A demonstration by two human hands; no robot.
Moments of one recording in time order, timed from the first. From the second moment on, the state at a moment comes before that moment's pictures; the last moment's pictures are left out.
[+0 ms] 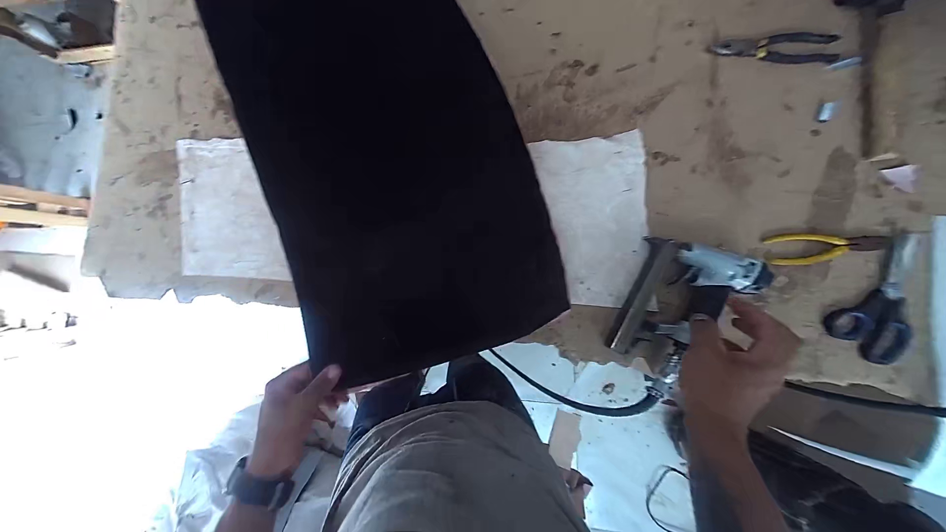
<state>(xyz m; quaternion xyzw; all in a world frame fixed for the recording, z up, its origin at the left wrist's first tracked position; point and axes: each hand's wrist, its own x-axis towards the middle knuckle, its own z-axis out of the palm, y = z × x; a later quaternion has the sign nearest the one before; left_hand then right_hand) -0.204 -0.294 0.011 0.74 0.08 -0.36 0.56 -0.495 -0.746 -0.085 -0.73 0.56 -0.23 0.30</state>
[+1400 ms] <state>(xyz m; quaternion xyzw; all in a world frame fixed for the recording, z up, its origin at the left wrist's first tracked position) -0.237 -0.238 -0.057 0.81 -0.08 -0.25 0.53 -0.330 -0.395 -0.079 -0.94 0.11 -0.20 0.27</state>
